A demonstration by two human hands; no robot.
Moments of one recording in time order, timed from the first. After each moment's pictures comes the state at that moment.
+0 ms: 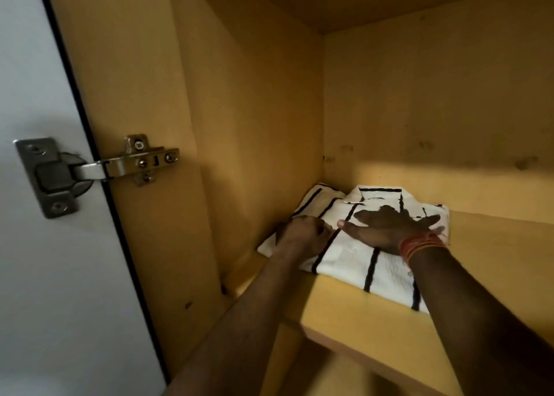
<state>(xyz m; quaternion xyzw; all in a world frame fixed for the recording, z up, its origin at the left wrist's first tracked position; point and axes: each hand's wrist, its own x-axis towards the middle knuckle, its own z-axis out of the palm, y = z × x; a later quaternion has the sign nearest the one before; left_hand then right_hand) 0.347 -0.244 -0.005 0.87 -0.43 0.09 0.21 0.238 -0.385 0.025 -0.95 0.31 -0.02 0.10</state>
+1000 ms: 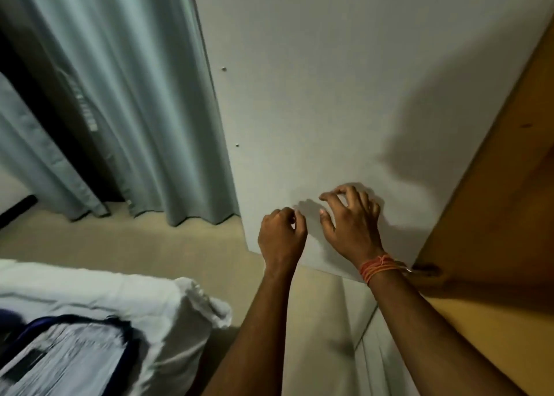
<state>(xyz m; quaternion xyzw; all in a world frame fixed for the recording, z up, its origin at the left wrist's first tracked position) 0.034 0.172 -0.194 0.84 0.32 0.33 0.29 0.111 0.062 -0.175 -0.88 -0.35 -0.26 0.20</state>
